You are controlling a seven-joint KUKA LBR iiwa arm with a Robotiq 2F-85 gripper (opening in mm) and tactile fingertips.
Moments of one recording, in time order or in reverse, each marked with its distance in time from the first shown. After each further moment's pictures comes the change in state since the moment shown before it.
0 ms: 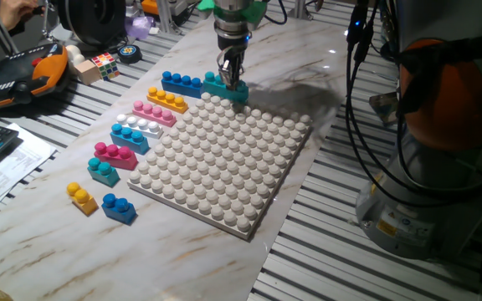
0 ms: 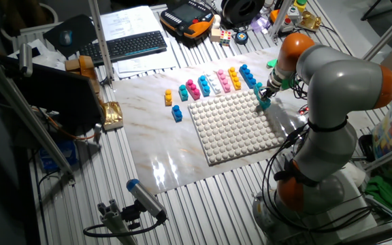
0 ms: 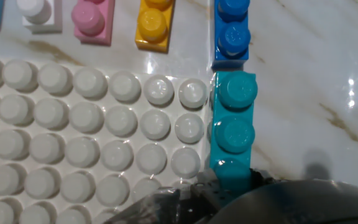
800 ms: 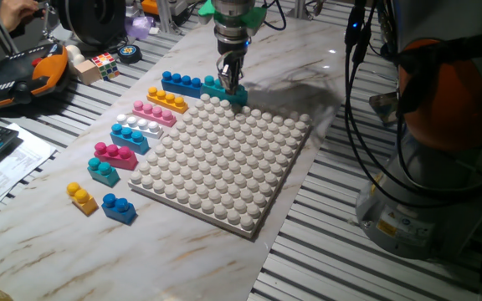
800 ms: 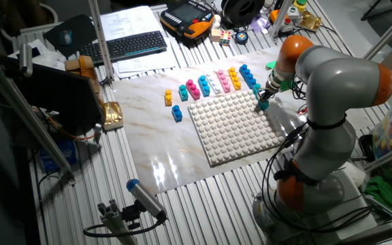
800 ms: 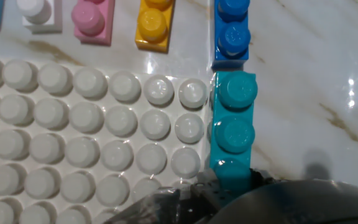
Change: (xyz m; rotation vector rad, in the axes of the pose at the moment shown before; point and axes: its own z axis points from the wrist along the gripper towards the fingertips) arm -0.002 0.002 0.014 -0.018 0.001 0.003
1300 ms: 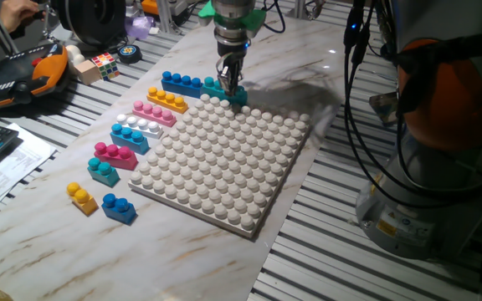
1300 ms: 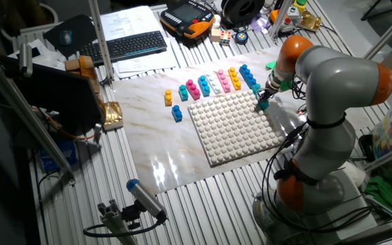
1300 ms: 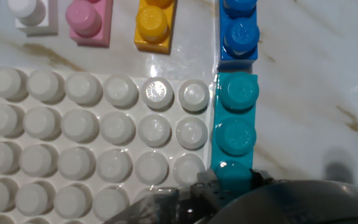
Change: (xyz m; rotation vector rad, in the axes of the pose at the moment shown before) arm -0.001 0.001 0.006 -0.011 -0.002 0.004
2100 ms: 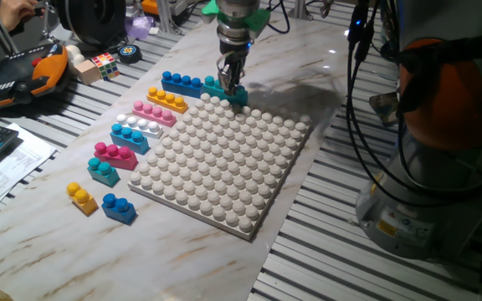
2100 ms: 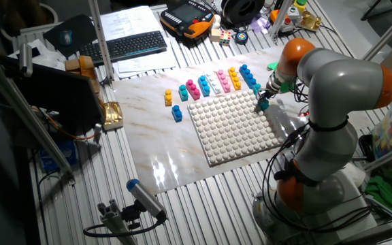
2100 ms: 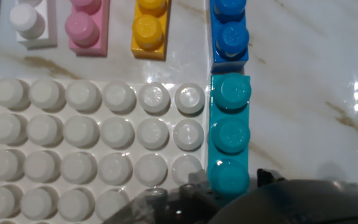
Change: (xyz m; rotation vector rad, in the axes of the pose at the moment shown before) arm 0.002 0.000 -0.015 0.029 -0.051 0.047
